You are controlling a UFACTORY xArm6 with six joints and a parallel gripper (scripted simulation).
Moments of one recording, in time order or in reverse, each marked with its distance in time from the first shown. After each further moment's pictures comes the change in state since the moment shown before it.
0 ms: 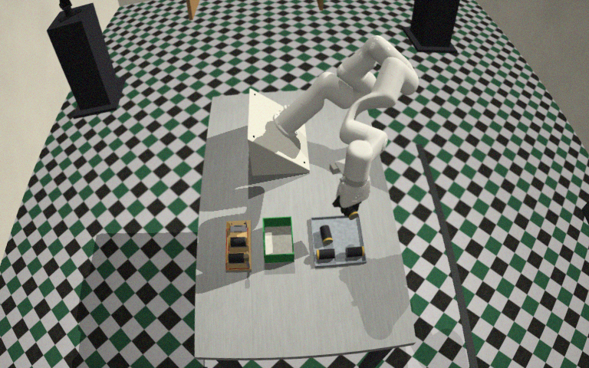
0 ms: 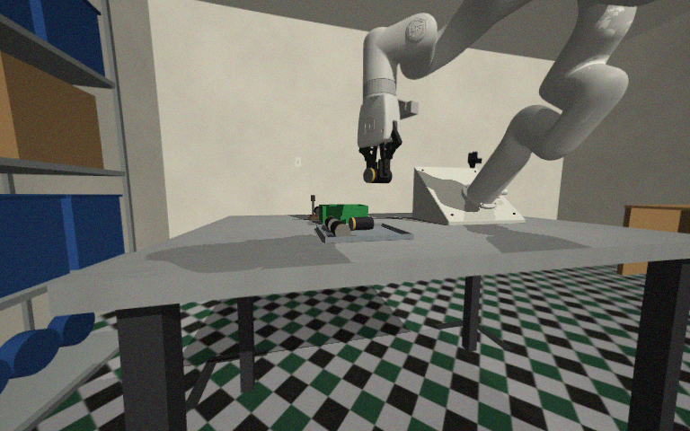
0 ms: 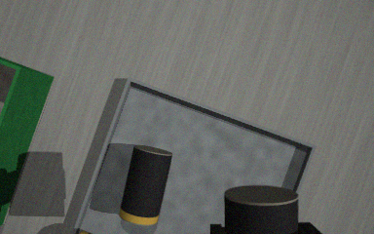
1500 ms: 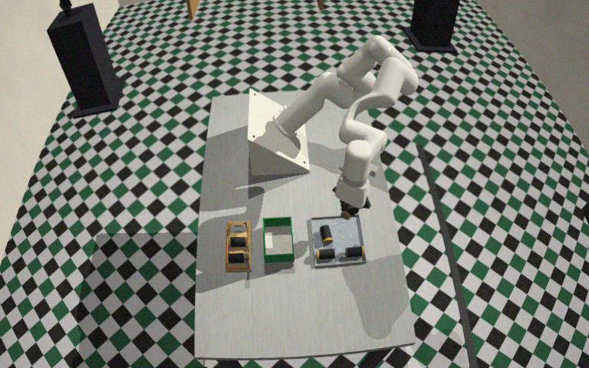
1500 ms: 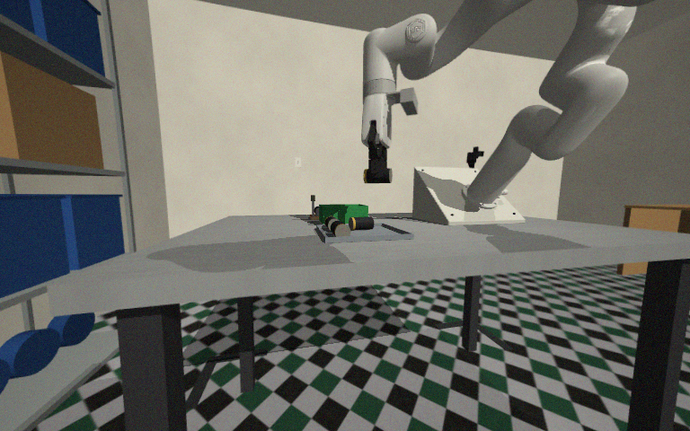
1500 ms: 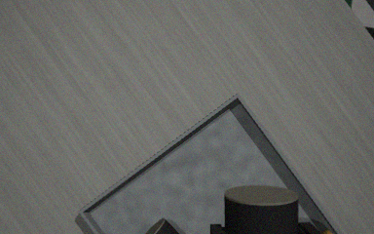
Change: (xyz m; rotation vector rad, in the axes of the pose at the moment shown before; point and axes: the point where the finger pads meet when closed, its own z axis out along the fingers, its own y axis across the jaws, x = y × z) arm 0.000 0.000 0.000 -0.010 -0.002 0.989
